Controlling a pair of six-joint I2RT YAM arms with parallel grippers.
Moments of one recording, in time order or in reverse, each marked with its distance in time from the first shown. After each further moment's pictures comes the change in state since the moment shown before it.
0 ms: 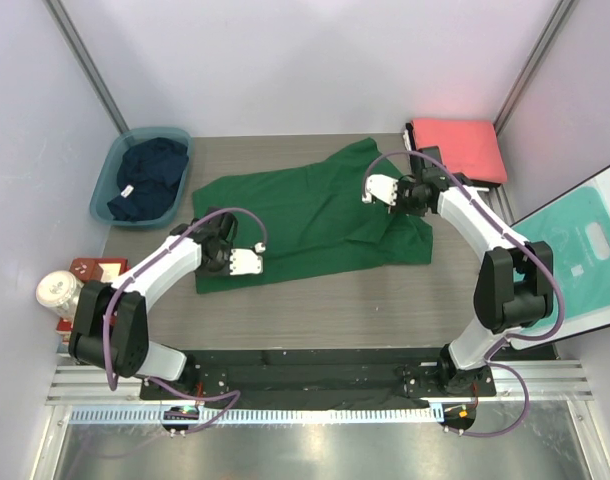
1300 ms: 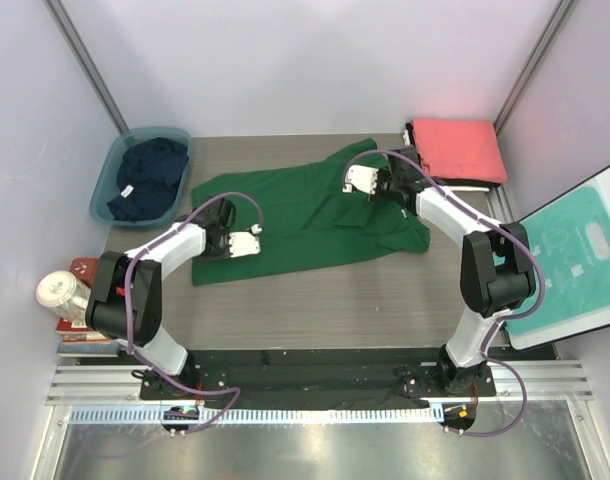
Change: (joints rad) left arm 0.073 0.183 0.063 0.197 -0.058 -0.034; right arm 0.091 0.127 0.000 0.365 0.109 0.047
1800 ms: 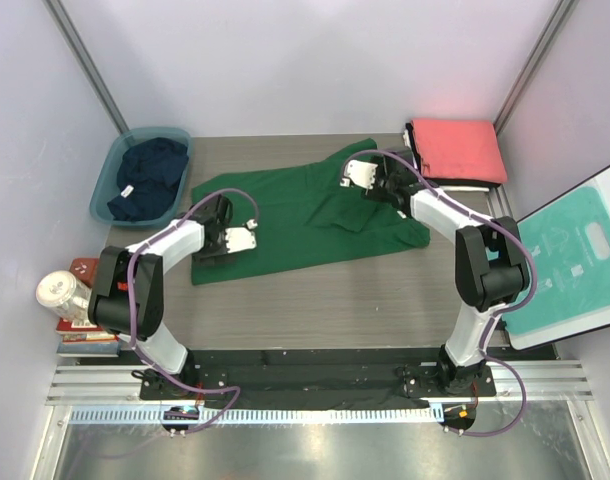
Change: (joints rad) left arm 0.028 0.039 0.023 0.016 -0.027 -0.002; right arm 0.013 0.049 -0.015 0.157 0.103 0.035
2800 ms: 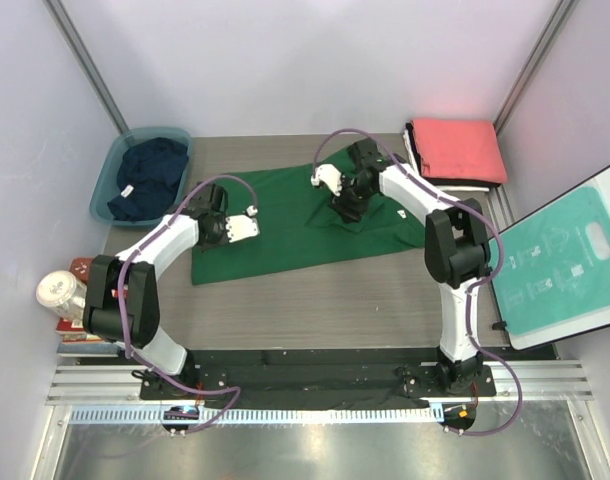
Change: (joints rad) left arm 0.014 -0.058 0.071 -0.035 0.131 -0.042; right arm 0.098 0.256 0.435 -0.641 -0.395 0.317
